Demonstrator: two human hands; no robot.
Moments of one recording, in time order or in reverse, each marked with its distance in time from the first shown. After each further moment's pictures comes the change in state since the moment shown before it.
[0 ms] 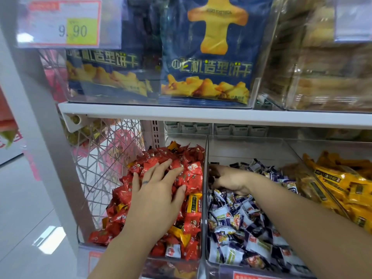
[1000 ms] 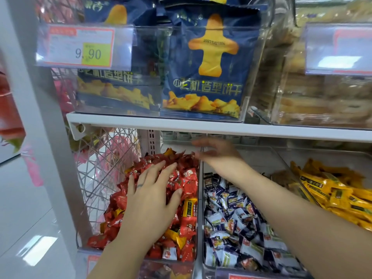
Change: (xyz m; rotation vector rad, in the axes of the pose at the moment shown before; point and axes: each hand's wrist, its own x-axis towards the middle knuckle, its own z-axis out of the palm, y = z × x) left_hand -0.003 -0.002 -0.006 -0.070 0.113 0.051; right_hand -0.054 -0.065 -0.016 0.090 0.426 -0.436
